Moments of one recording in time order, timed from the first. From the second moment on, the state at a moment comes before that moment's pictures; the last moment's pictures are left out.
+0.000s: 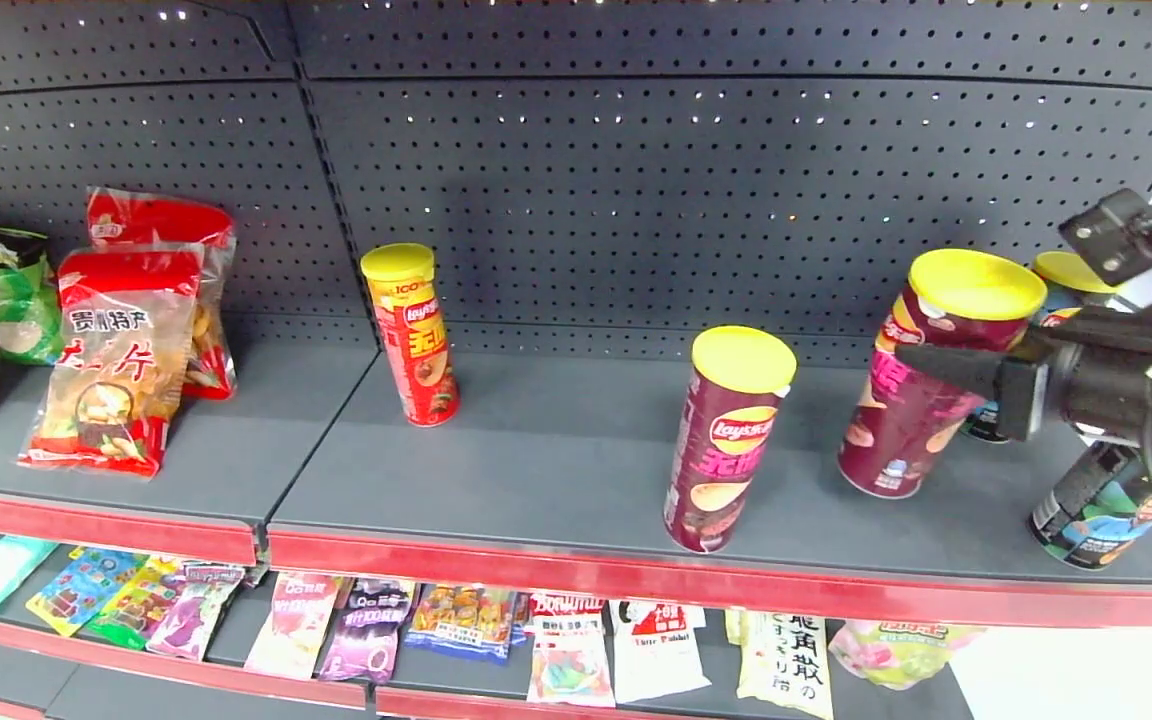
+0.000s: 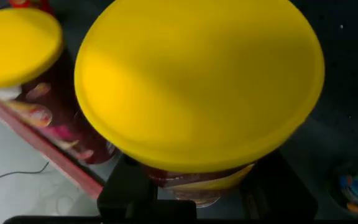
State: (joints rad) left arm -0.39 0.00 -0.28 0.53 0.16 -0.02; right arm 0.16 1.40 -0.80 -0.33 0.29 -0.20
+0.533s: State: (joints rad) left arm -0.39 0.00 -0.27 0.53 0.16 -0.01; right arm 0.19 1.66 -1.00 -0.36 0.35 -0.20
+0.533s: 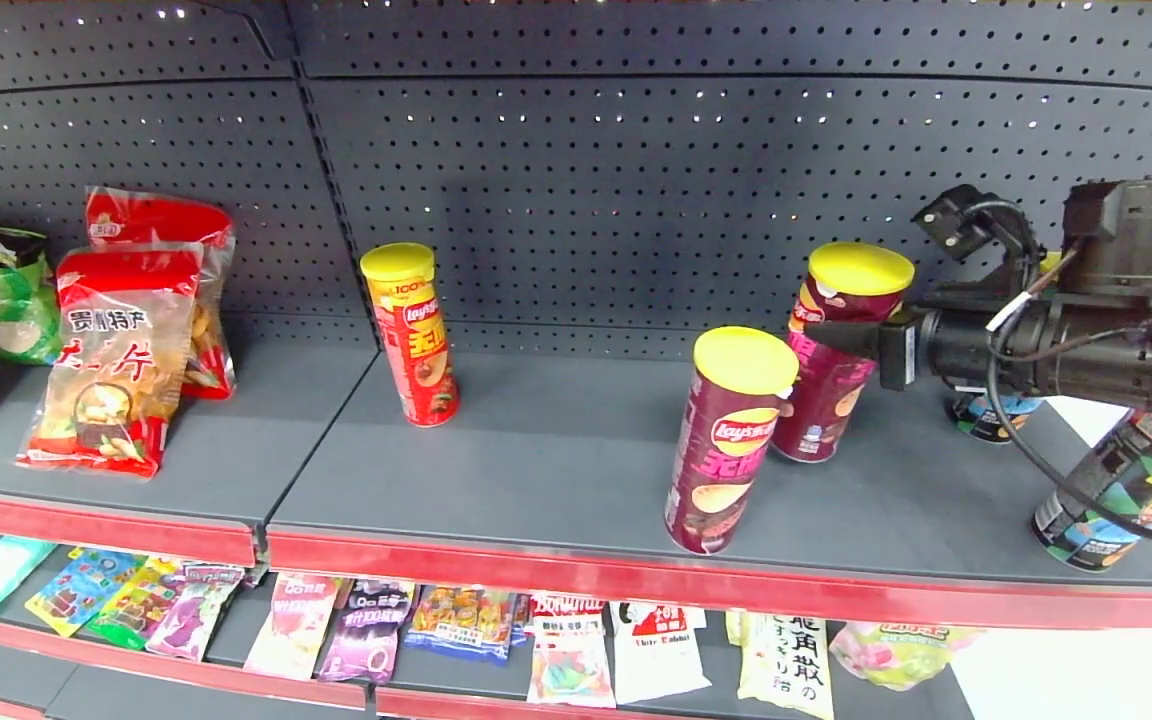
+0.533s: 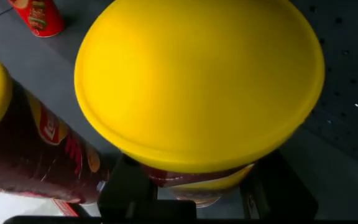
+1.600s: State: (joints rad) left arm -0.37 0.00 -0.28 0.53 0.17 -0.01; right arm 0.28 1.86 -1.13 -0.49 0.38 -0.14
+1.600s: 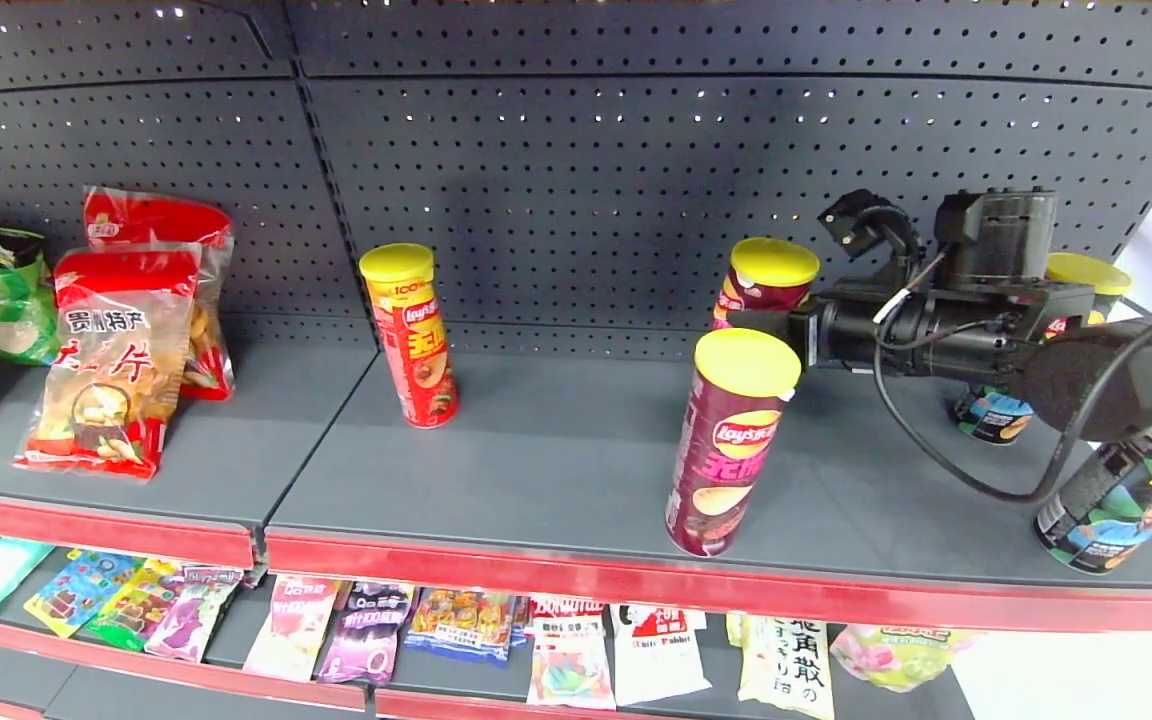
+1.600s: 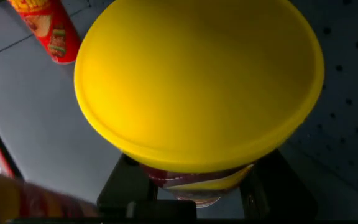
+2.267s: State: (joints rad) left arm -0.37 0.00 -0.28 0.53 0.17 -0.01; right arm 0.29 1.89 -1.12 -0.49 0.37 -0.15
